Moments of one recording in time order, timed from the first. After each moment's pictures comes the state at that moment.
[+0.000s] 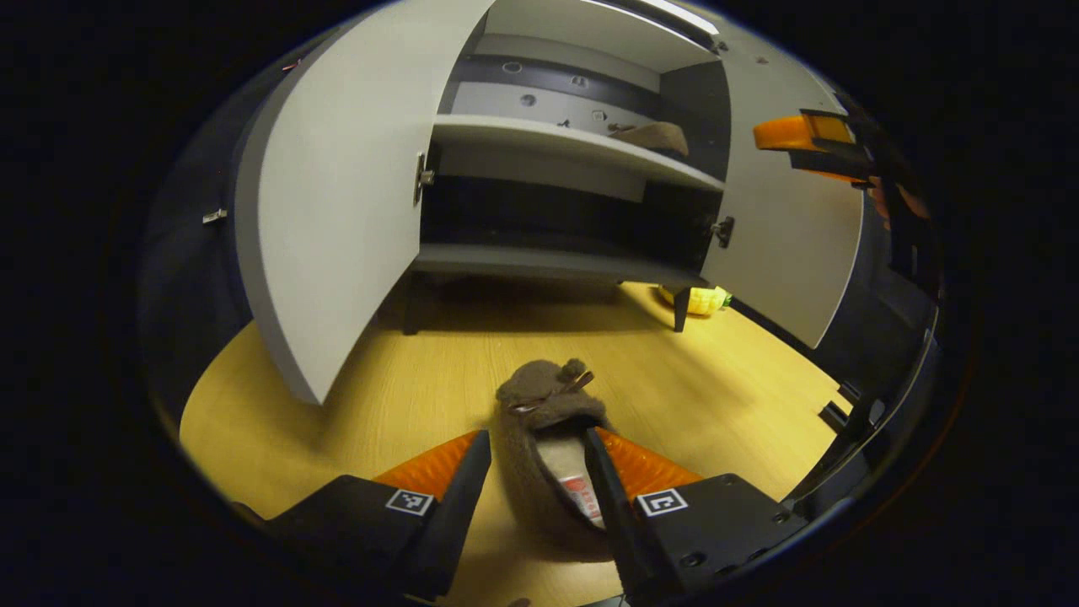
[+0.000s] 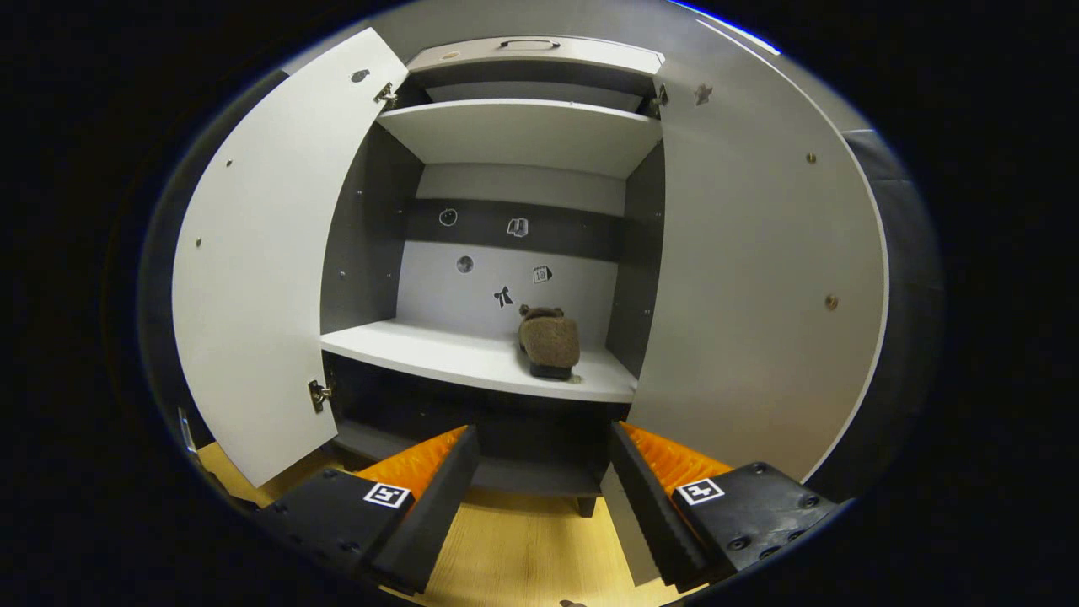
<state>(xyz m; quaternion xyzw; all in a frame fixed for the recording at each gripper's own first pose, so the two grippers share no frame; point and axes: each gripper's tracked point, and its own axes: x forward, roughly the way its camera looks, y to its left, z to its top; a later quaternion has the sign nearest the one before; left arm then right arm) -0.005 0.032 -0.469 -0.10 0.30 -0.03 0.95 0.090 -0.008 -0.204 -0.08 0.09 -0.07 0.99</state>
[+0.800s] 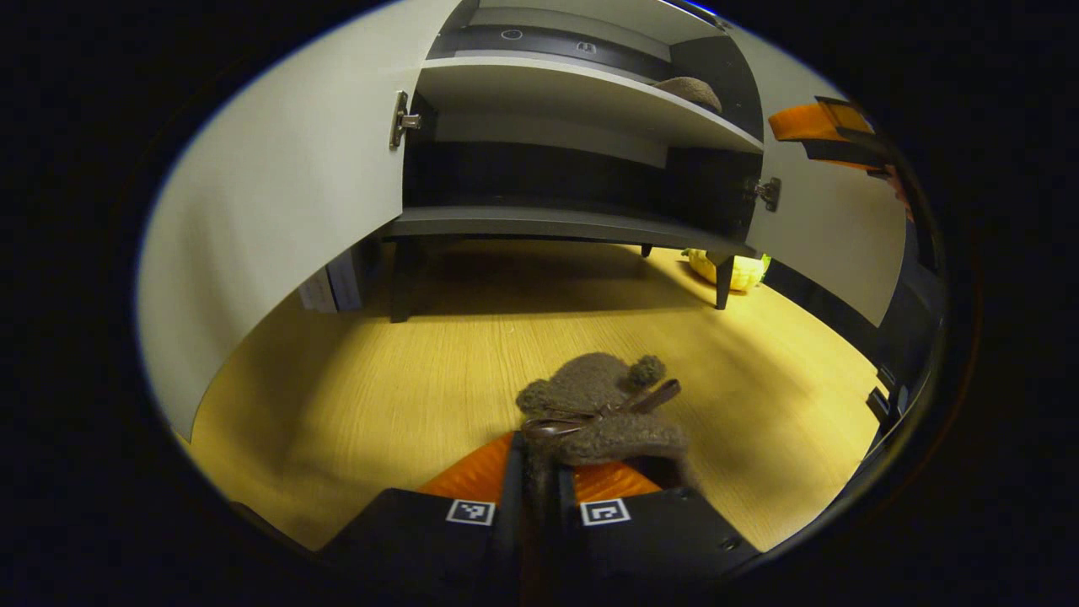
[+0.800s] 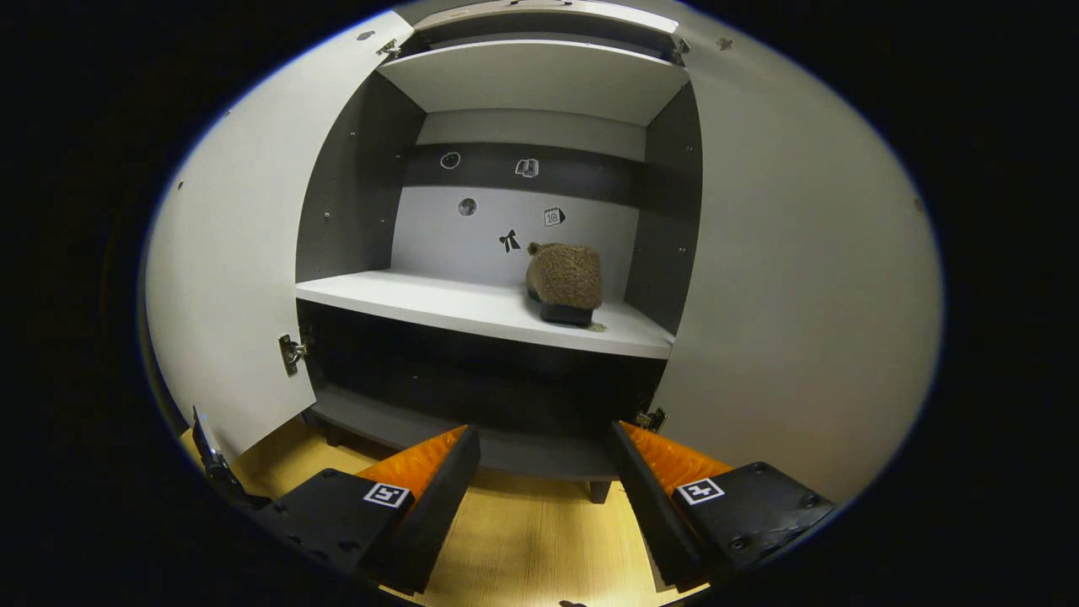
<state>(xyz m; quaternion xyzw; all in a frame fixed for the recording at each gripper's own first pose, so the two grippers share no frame) 0.054 0.041 -0.517 -0.07 0.32 -0.02 0.94 0.131 -0.016 -0.276 -0.08 0.16 -0.07 0.98</state>
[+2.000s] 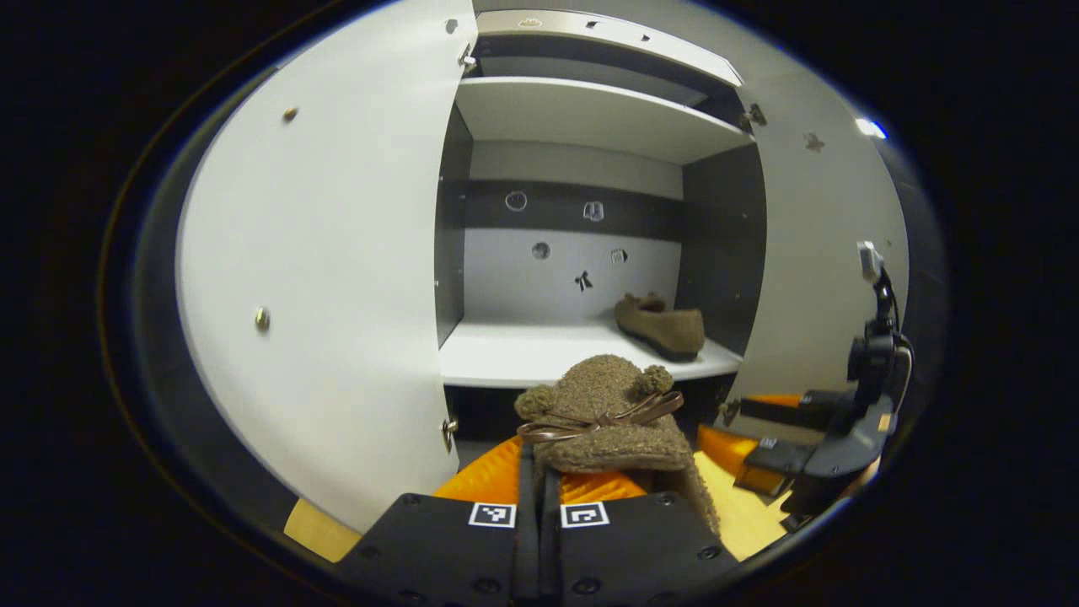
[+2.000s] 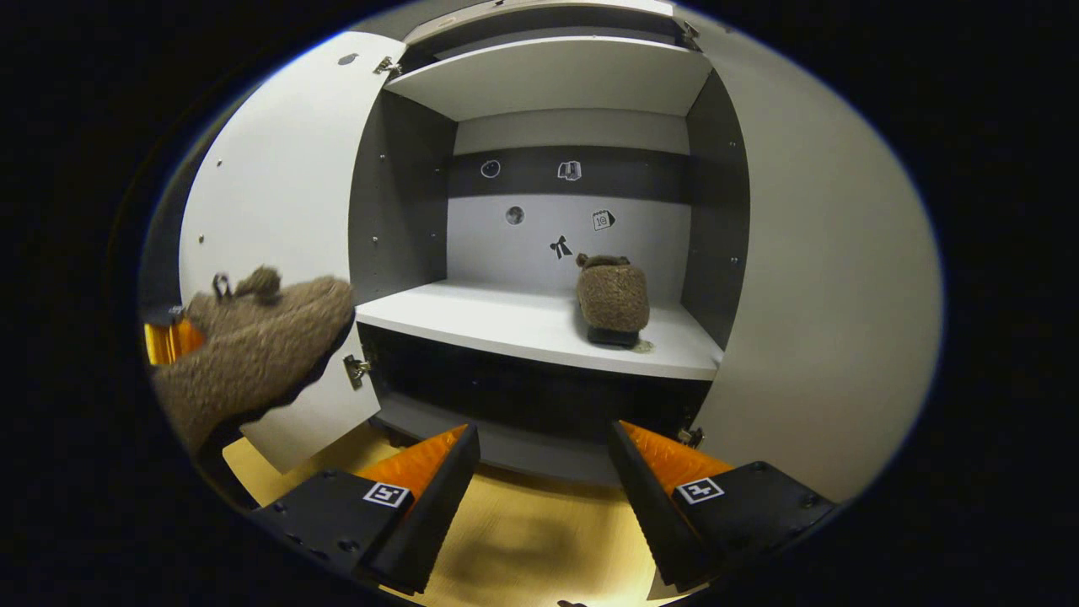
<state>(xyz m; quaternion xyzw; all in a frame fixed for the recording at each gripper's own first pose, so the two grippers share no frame) 0.120 0.060 -0.138 -0.05 0.17 0.06 0.98 0.128 0.019 -0.229 -0.04 0.18 0.06 0.98</state>
